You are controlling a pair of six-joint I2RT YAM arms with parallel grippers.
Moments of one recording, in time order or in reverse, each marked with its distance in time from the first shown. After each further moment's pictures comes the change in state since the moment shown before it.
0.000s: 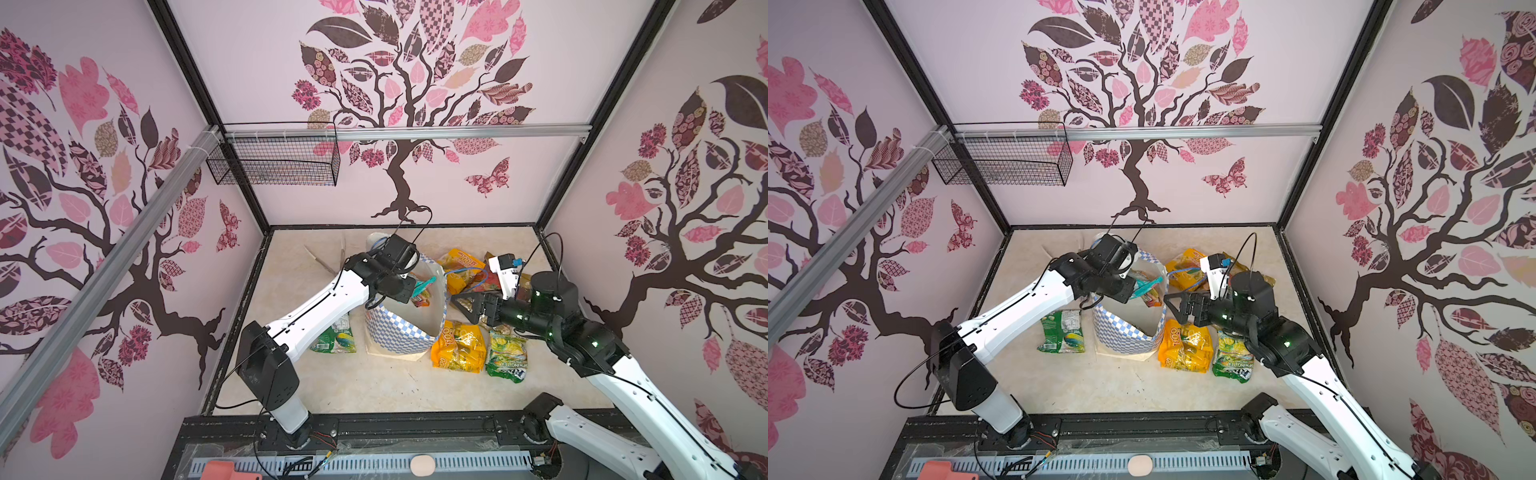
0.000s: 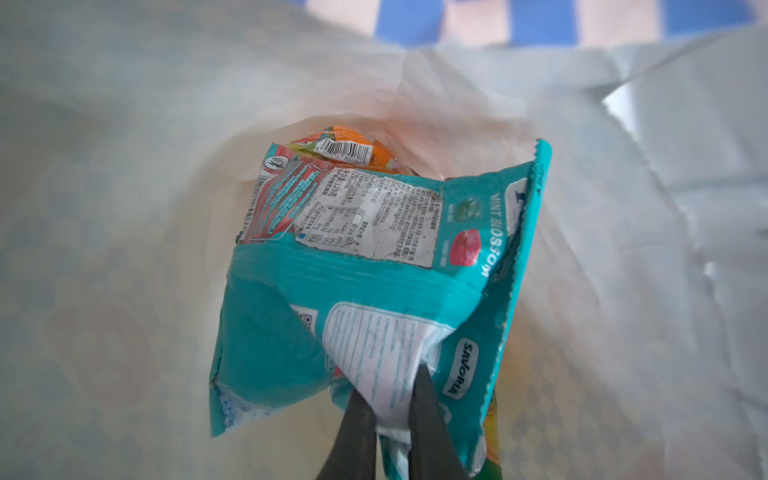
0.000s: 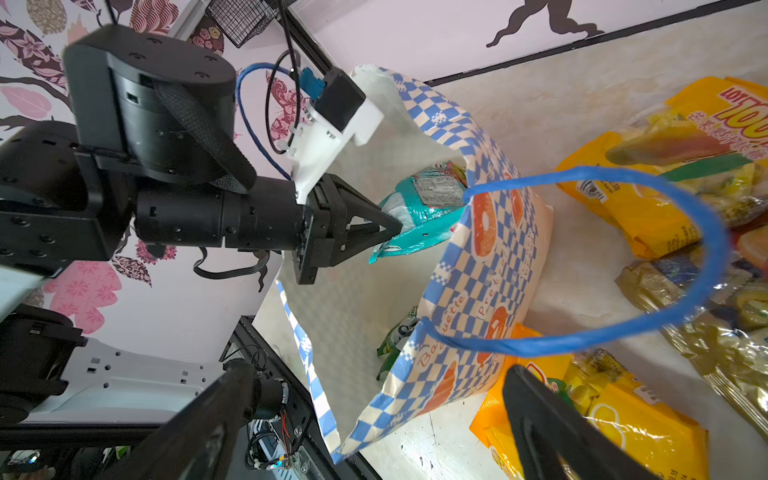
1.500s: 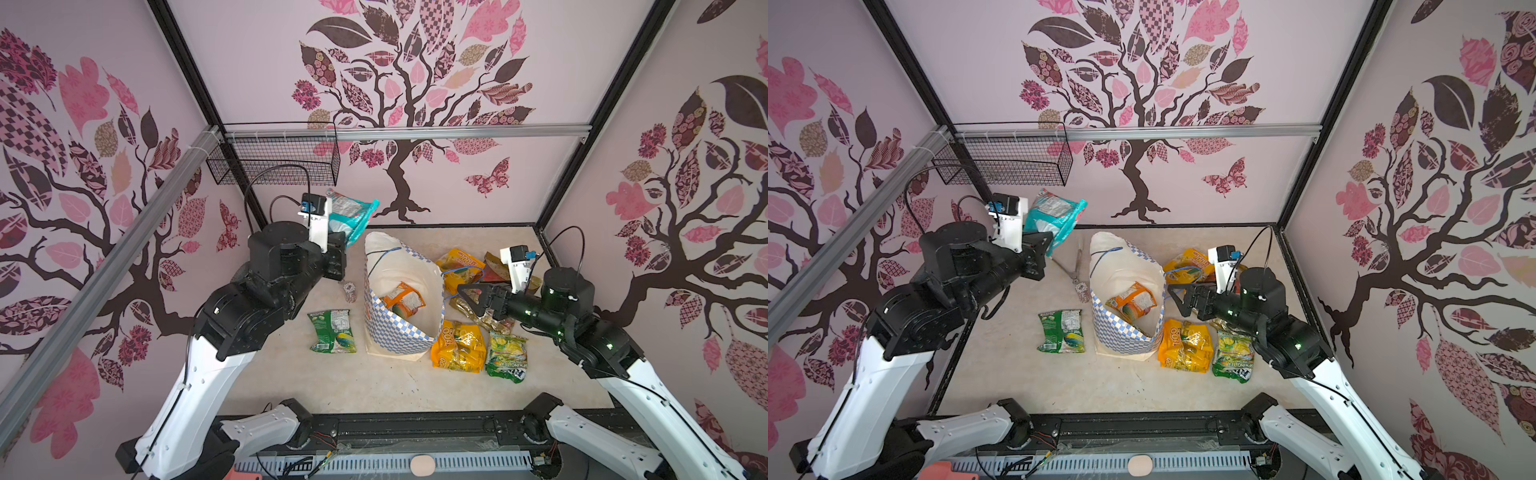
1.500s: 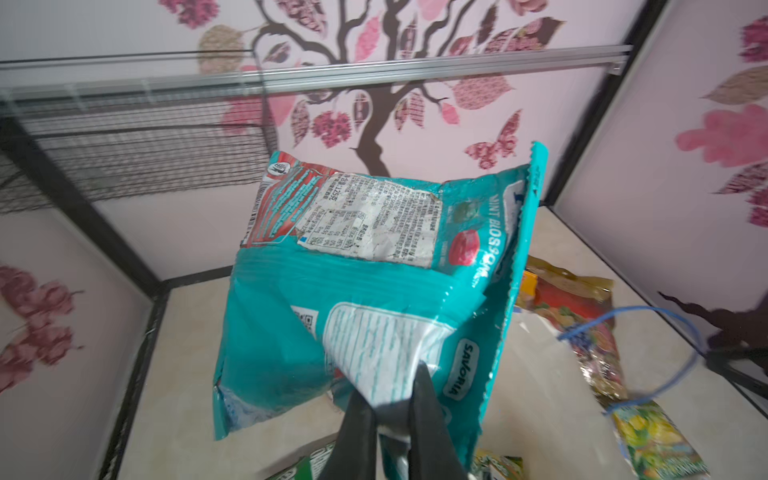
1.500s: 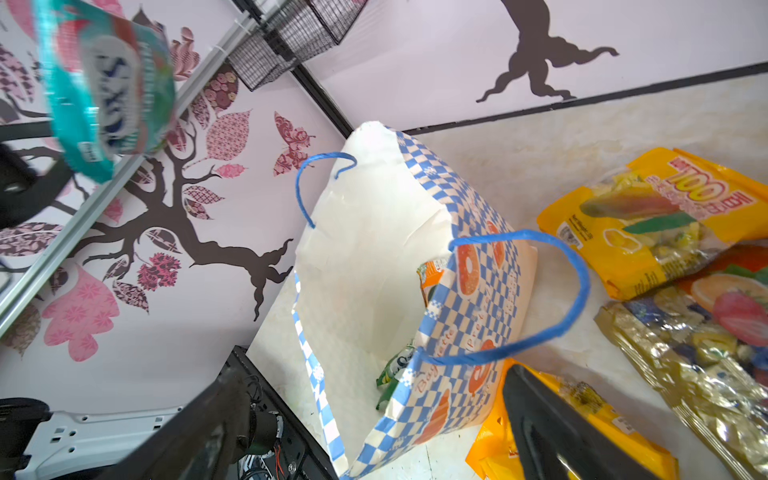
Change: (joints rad) left arm 0.161 -0.514 0.177 -0.024 -0.265 0.063; right arm 0.032 0.006 0.118 -0.023 0.080 -0.034
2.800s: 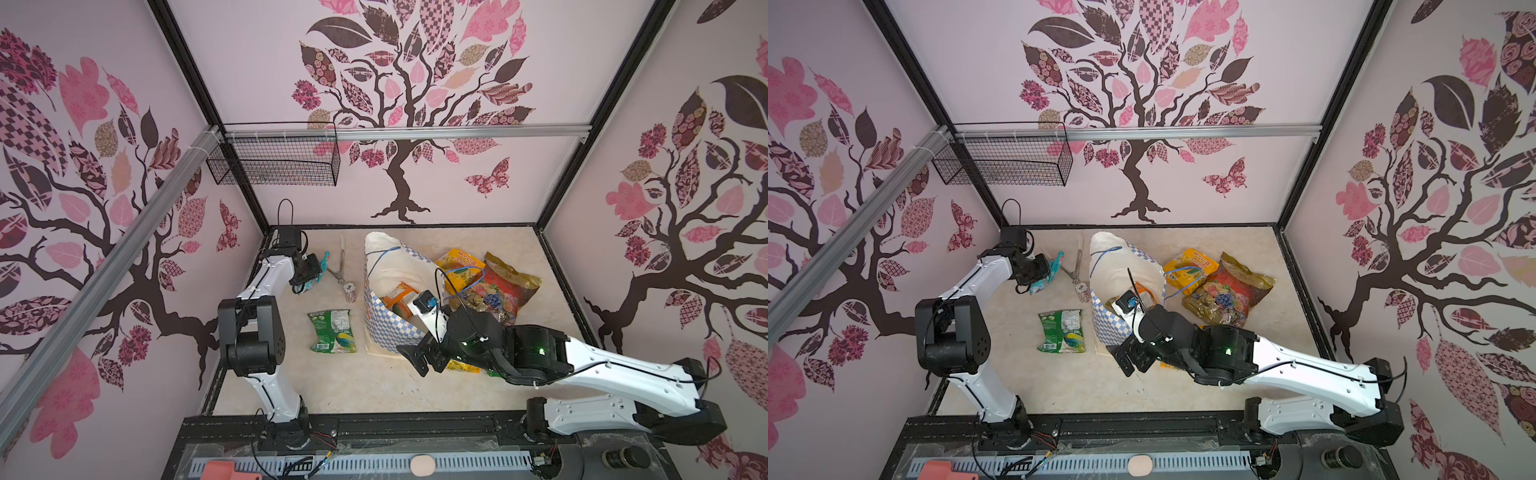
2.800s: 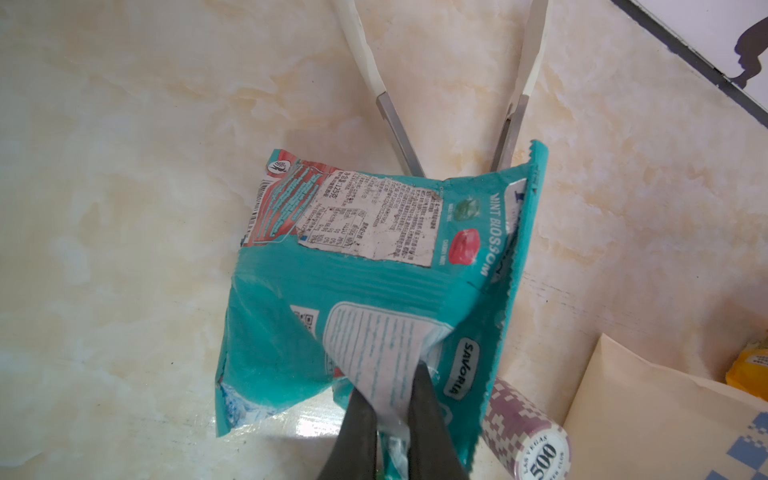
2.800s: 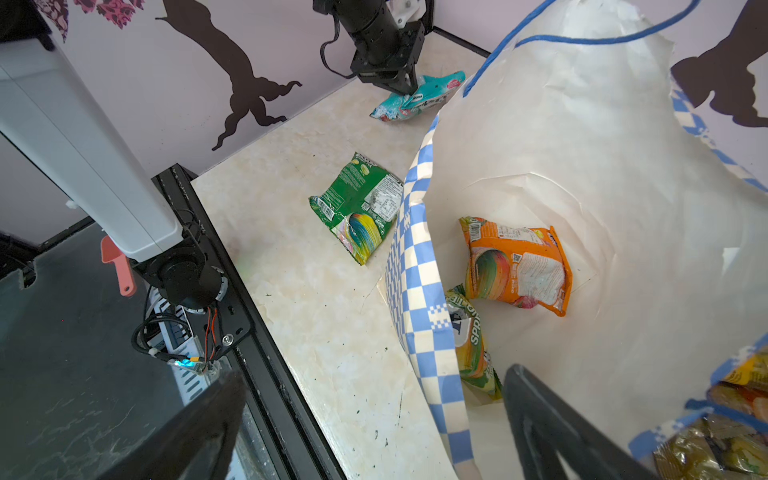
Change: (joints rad) left arm 0.653 0.662 -0.385 0.315 0.443 -0.201; right arm 0.708 0.301 0.103 -0.063 0.528 -0.232
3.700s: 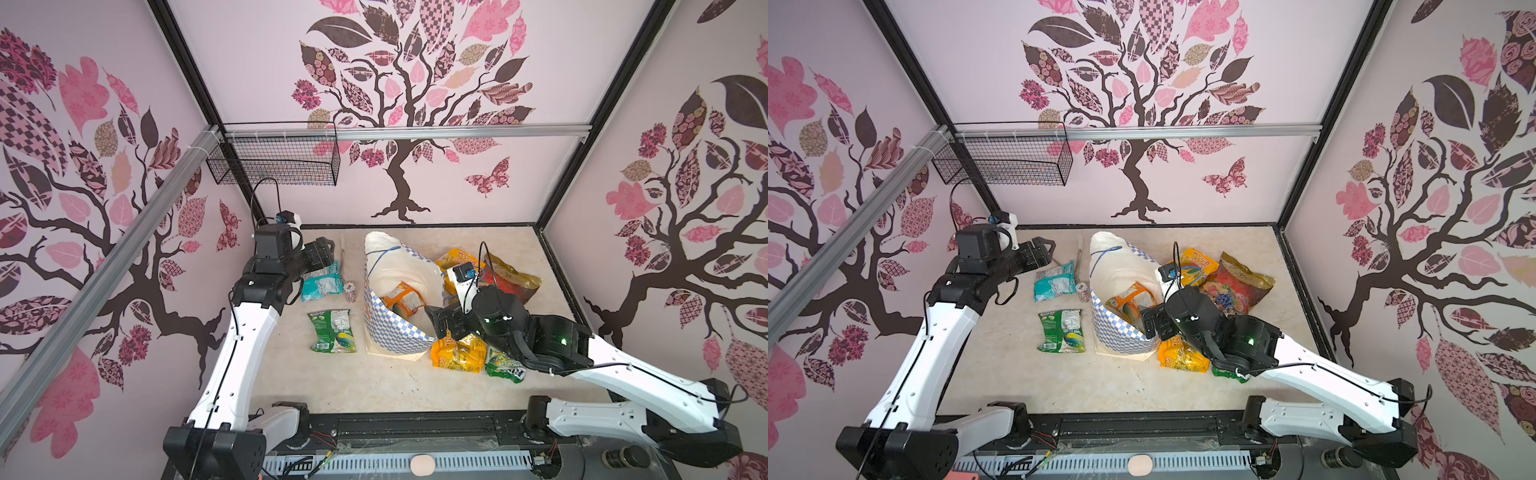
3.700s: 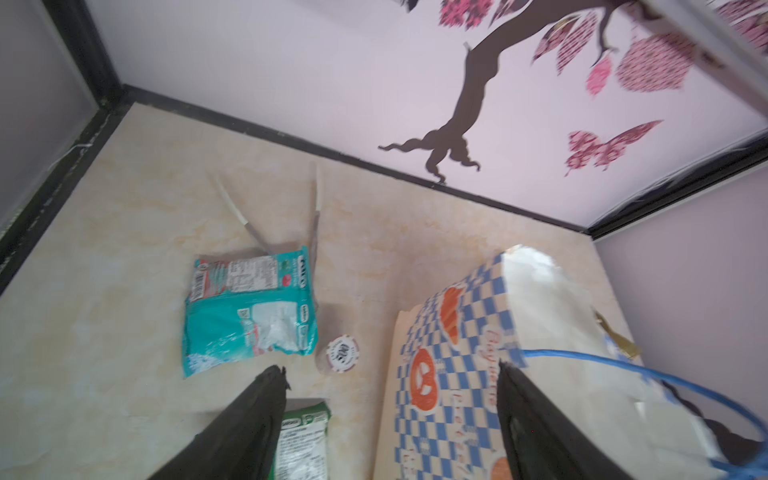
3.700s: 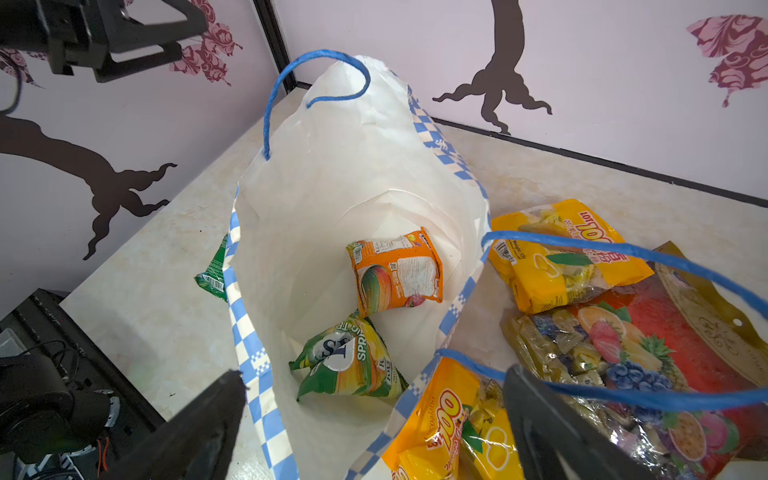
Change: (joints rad) left arm -0.198 -0.634 -0.042 -0.004 0.019 -0.027; right arm -0.188 -0.086 -0.014 -0.037 0.169 0.077
